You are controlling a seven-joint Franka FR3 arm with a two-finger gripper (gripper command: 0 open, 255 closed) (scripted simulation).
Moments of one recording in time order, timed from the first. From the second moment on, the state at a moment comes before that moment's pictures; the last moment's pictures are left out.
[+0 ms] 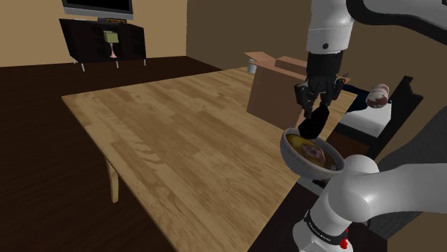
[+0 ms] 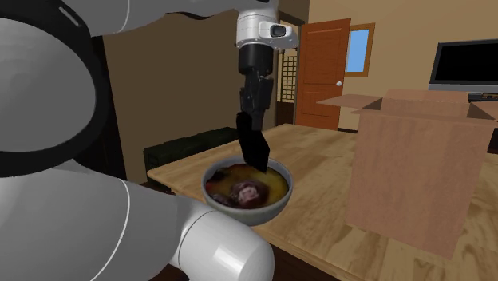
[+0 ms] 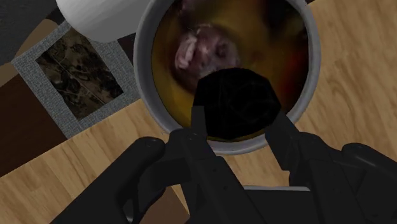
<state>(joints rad) -0.02 -0.89 0.13 -2.17 0.00 1.06 0.64</state>
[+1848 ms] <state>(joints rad) -0.01 -0.99 0.13 -2.39 0.01 1.18 0.64</state>
